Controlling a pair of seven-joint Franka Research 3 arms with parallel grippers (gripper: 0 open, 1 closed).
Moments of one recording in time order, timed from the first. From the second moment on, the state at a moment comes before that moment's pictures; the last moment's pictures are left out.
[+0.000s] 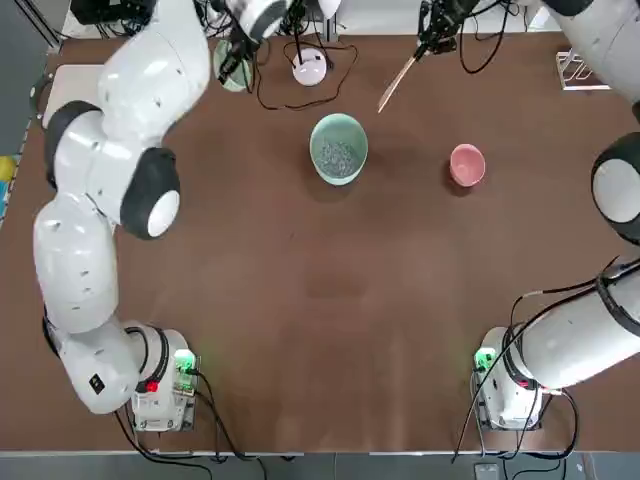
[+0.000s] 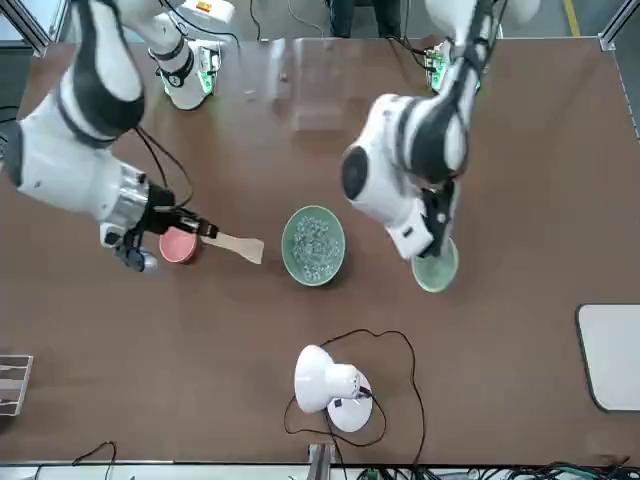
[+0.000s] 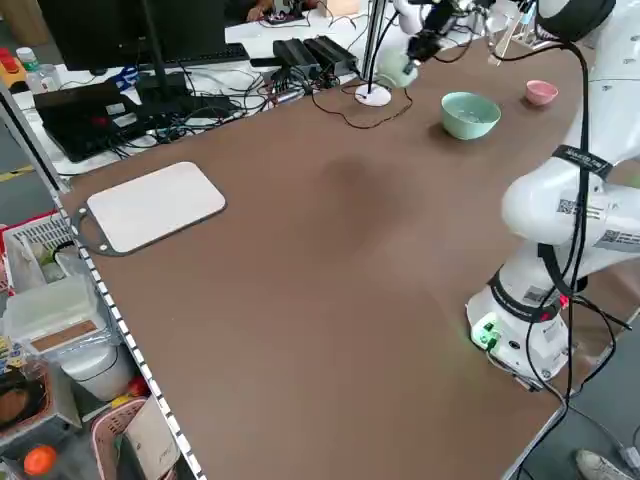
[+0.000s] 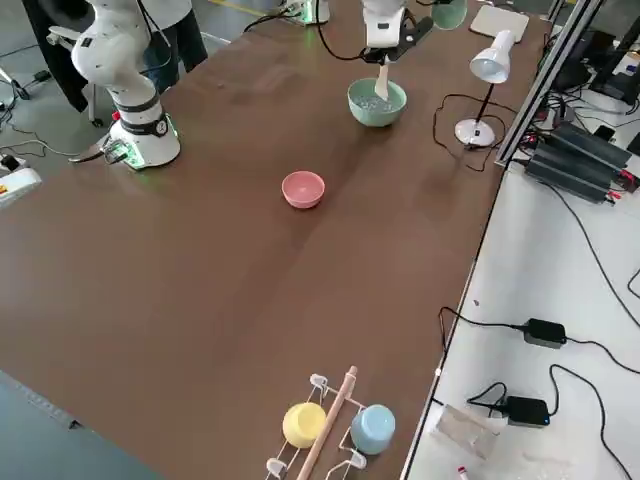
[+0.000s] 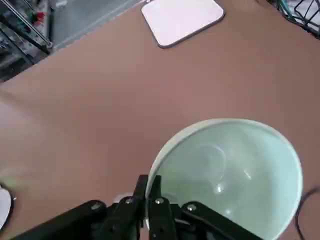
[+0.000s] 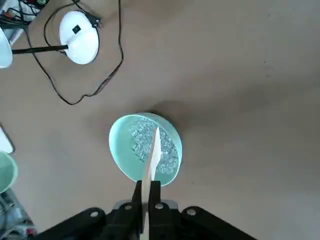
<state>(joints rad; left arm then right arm) -0.79 0.52 0.31 -1.38 0.42 1.51 -1.64 0.38 0.19 -0.07 -1.71 0.53 1.95 0.52</state>
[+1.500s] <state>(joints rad) -0.22 0.38 0.31 -1.99 -0.02 2.15 -0.38 0.78 0.37 -0.08 -1.66 0.13 2.15 1.08</state>
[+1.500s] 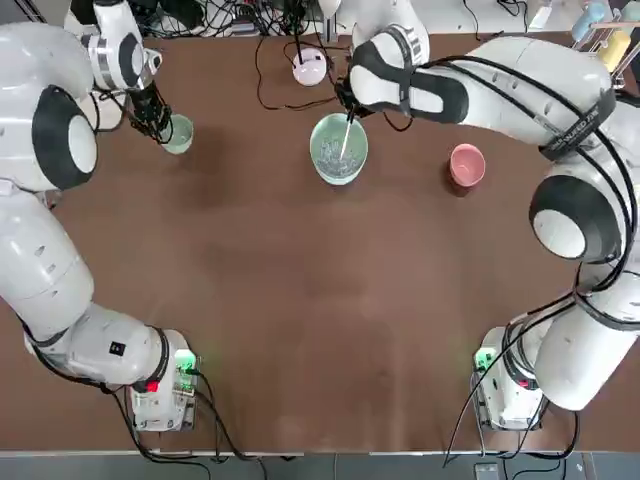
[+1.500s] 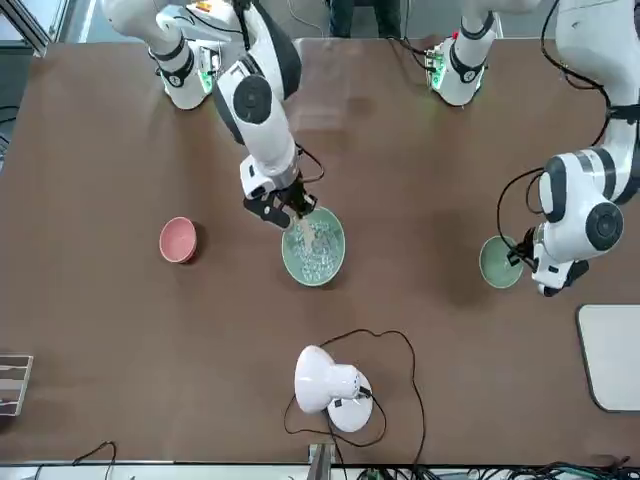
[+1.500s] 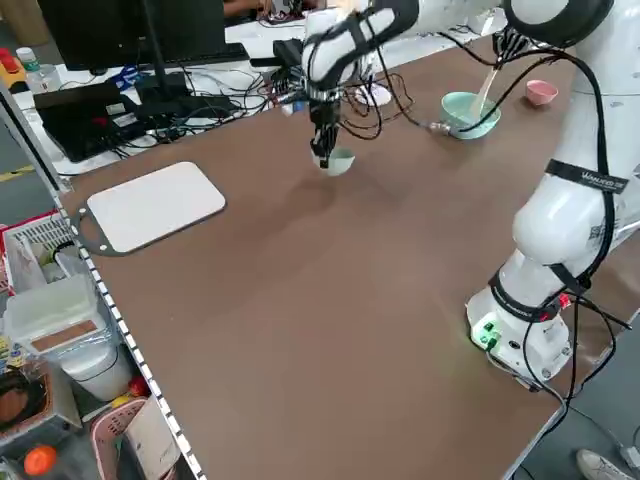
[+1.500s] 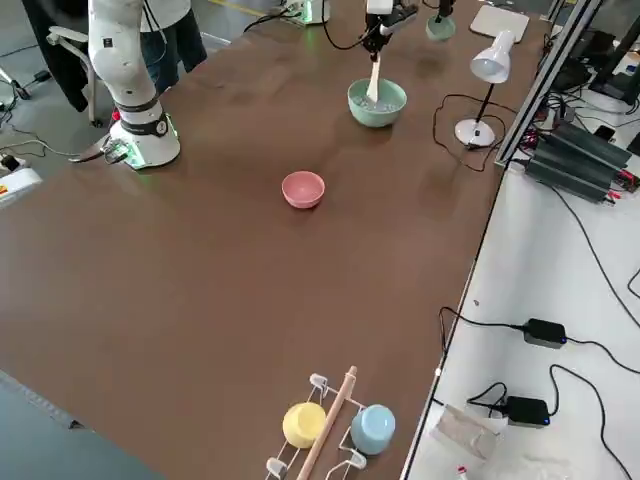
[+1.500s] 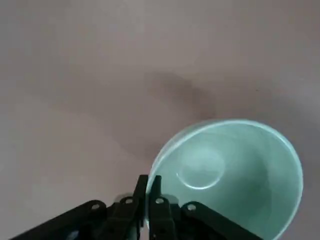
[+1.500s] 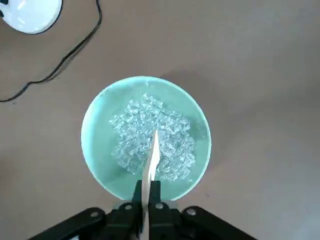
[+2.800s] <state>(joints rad) -0.16 0.46 0.27 -2.00 -0.12 2.24 -0.16 0.83 0.47 -0.09 -1.55 0.09 2.21 1.27</state>
